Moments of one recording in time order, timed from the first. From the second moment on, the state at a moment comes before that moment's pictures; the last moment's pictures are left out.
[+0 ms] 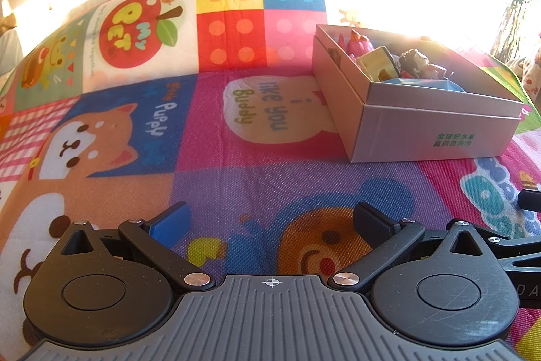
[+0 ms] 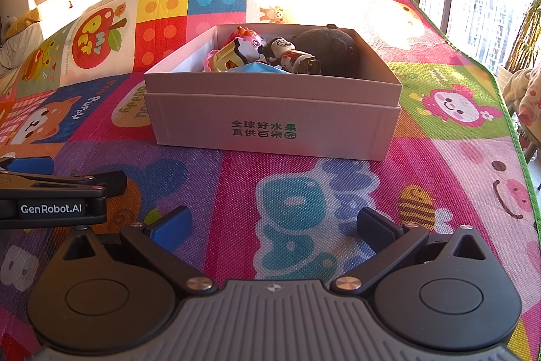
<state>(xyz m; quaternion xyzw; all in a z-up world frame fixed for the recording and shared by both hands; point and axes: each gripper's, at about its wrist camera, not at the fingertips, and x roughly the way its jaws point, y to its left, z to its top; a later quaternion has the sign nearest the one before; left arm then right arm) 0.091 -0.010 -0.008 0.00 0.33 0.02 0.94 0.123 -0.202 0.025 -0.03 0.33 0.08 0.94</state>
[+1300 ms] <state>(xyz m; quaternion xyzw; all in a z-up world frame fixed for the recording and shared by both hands) 0.094 -0.011 -0.008 0.00 0.34 0.02 0.94 0.122 -0.201 0.025 -0.03 0.33 0.08 0.94</state>
